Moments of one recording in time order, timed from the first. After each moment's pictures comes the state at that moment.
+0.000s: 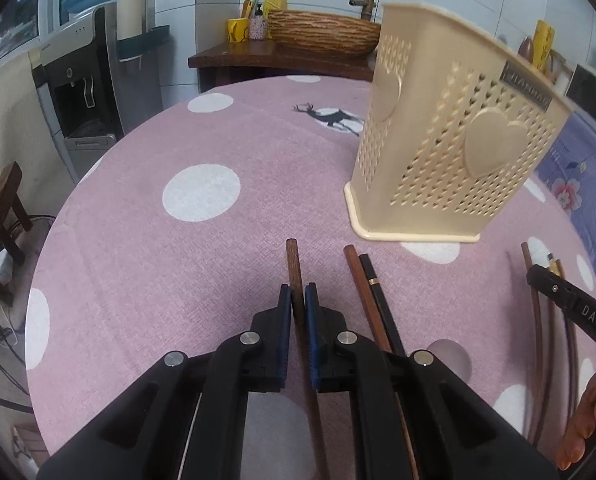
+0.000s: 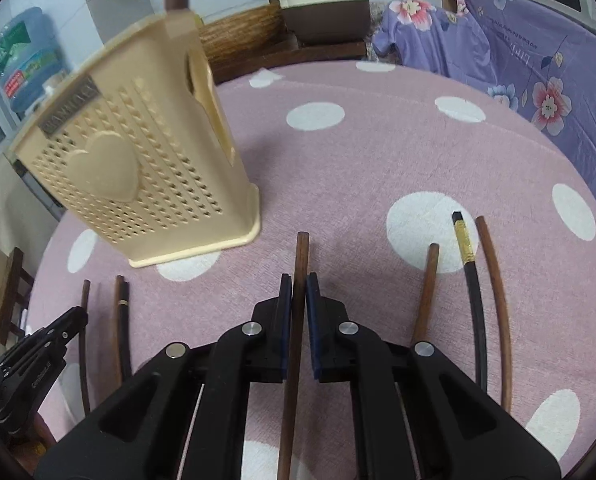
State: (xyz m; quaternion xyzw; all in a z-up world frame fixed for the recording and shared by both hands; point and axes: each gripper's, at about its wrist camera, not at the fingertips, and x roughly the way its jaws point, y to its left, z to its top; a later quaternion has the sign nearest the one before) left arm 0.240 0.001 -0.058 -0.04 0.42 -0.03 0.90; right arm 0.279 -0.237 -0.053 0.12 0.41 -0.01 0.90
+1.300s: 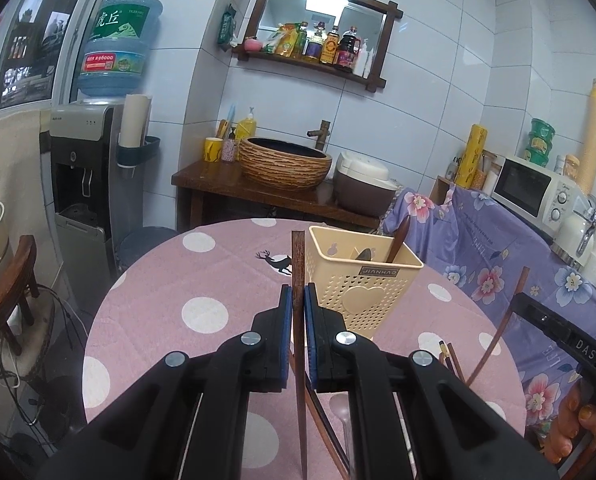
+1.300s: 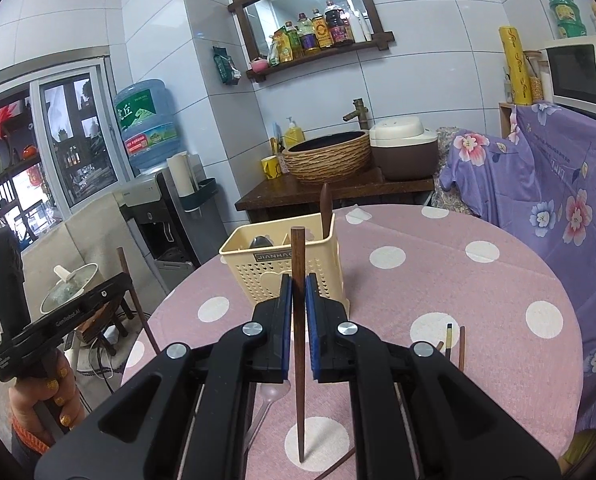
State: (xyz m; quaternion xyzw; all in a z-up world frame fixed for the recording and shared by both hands) left arm 0.159 0.023 0.067 -0.09 0.23 -0.10 0.96; right arm 0.162 -0.246 0.082 0.11 0.21 0.13 0.96
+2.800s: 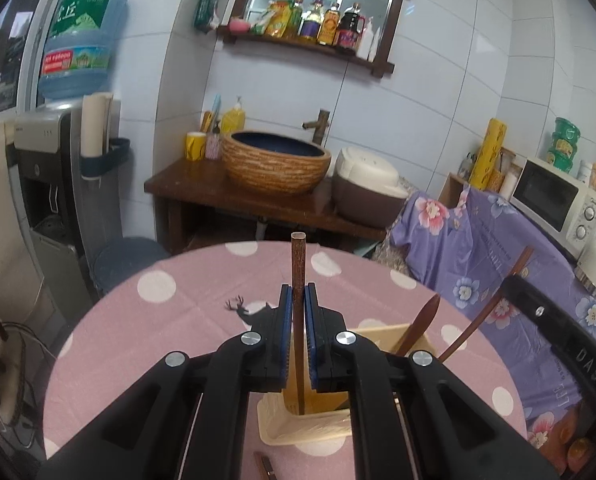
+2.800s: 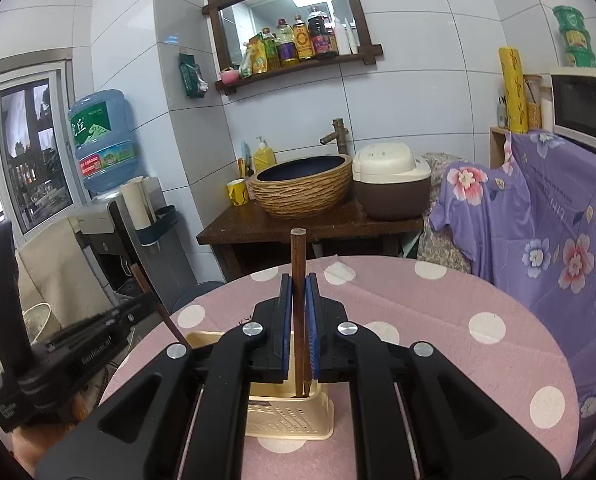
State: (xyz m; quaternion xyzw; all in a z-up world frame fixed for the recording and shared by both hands) left arm 0.303 -0.023 0.089 -0.09 0.26 -0.10 0.96; right arm 0.310 -0.229 0.124 0.09 0.20 0.07 0.97
